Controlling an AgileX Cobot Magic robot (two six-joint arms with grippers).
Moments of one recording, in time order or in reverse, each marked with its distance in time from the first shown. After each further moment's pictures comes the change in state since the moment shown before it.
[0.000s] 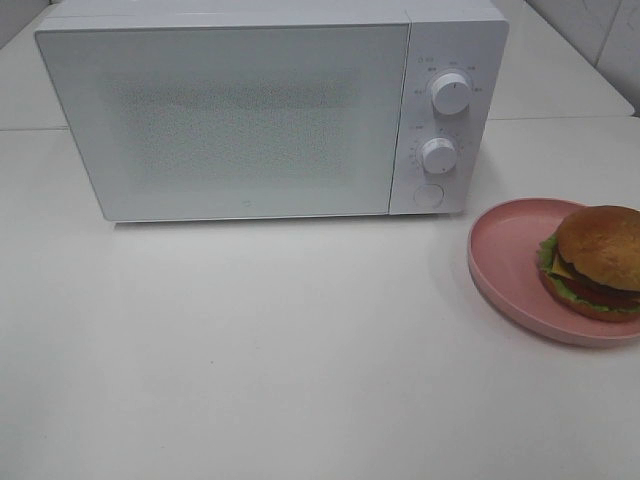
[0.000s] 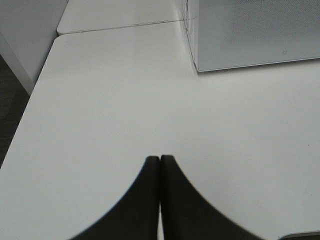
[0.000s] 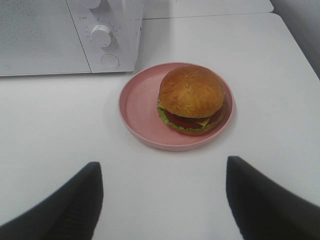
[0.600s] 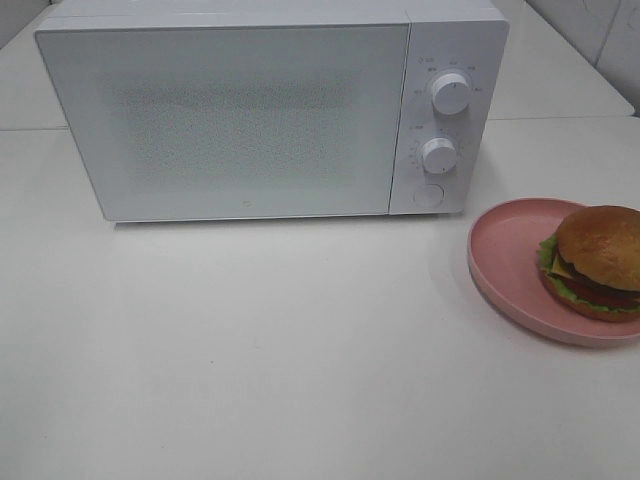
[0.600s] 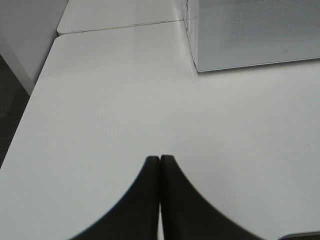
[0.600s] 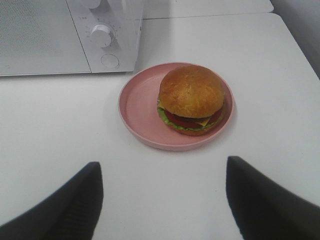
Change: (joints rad) left arm 0.000 0.000 0.000 0.000 0.000 0.000; right arm 0.000 0.000 0.000 0.000 0.000 0.000
